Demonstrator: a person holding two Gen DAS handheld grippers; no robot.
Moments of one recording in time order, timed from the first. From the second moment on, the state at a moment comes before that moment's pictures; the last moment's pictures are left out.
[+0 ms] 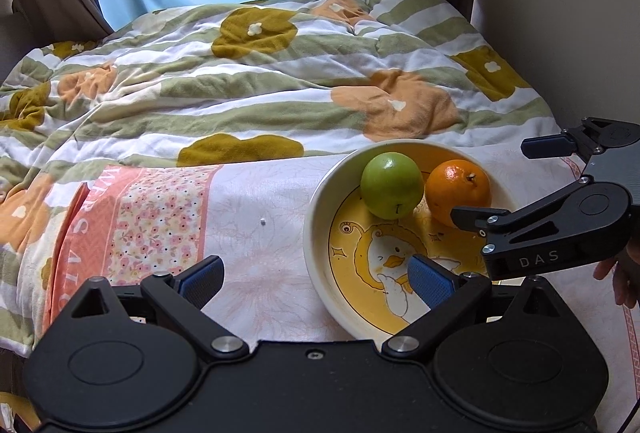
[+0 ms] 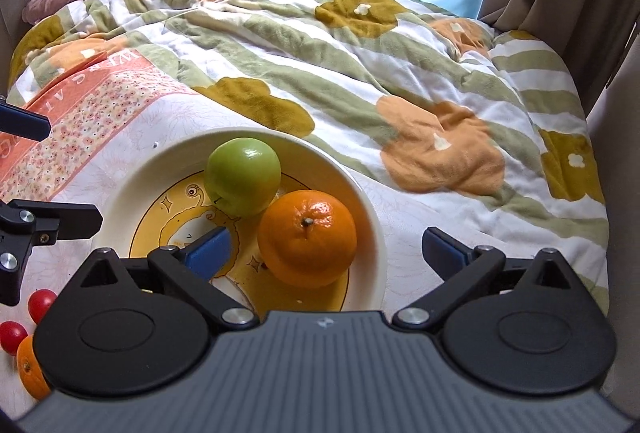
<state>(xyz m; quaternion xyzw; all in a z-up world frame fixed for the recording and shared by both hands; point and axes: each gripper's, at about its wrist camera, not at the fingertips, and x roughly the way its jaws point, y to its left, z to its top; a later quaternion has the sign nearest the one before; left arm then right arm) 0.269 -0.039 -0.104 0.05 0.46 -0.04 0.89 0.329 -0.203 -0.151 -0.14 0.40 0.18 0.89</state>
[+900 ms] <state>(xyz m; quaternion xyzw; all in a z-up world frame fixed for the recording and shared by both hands) 0.156 -0.011 -0.020 0.05 0.35 -0.09 0.93 0.183 -0.208 -0.046 -0.03 0.36 0.09 0.93</state>
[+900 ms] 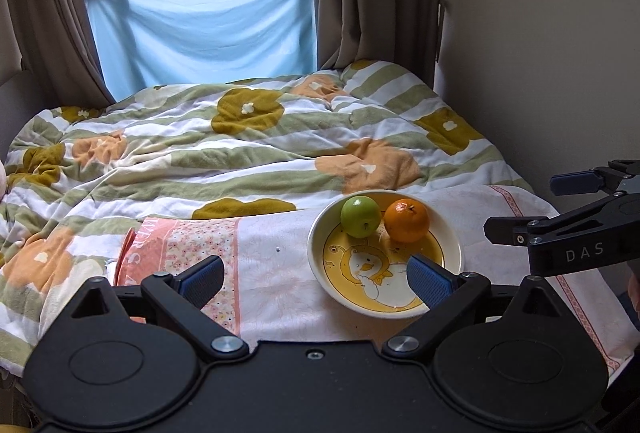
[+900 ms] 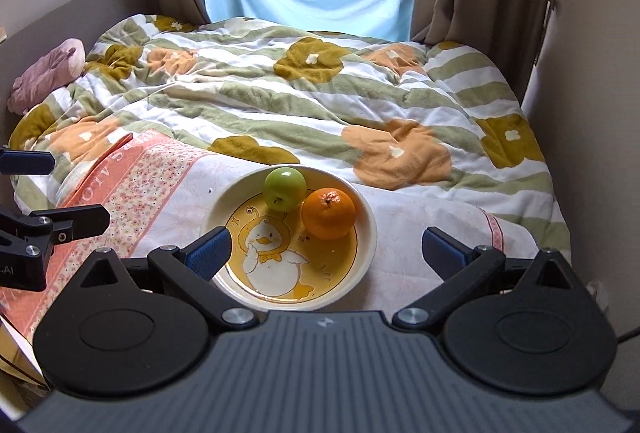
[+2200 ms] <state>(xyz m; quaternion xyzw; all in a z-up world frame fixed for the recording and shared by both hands) 0.111 -0.046 -0.180 0.21 0.35 -0.25 0.88 0.121 -0.167 -0.167 -0.08 0.38 0.14 0.91</state>
